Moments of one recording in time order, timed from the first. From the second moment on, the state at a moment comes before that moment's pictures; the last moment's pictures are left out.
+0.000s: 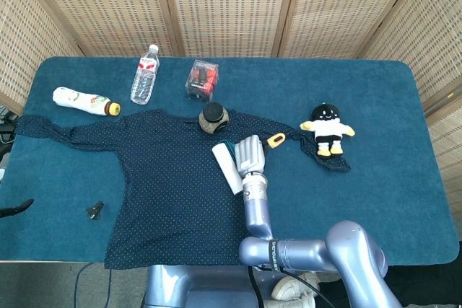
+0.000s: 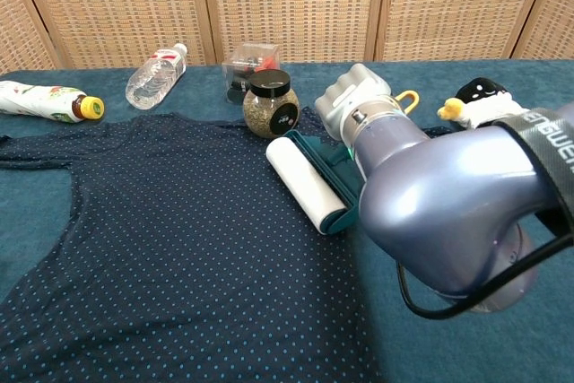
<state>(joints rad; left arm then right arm) -0.12 -0.97 -0.10 -1.69 1.35 1.38 -0.11 1.23 -1.99 0.29 -1.23 -0.31 1.35 -1.55</state>
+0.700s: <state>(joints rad) -0.13 -0.97 -0.10 -1.68 1.34 1.36 -0.12 1.31 -2.21 0.35 -1.22 -0.38 1.36 -1.61</state>
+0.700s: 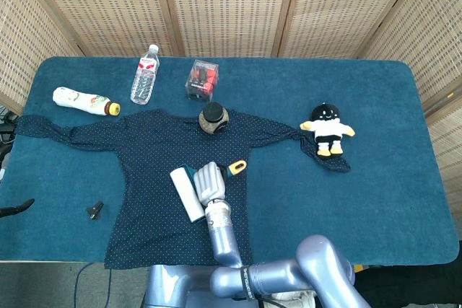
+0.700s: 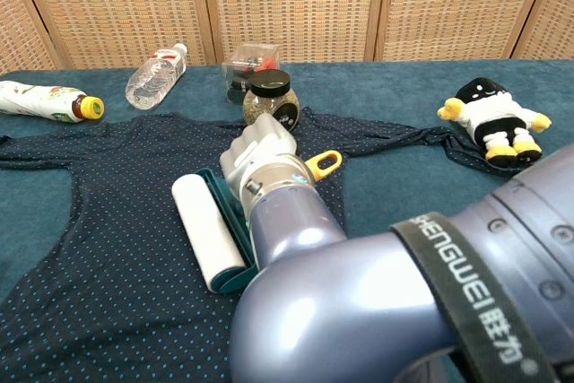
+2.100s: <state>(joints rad) -0.13 -0.98 -0.09 -1.70 1.35 1.37 -0.07 1.08 -2.00 0.33 -1.25 -0.43 1.37 -1.55</state>
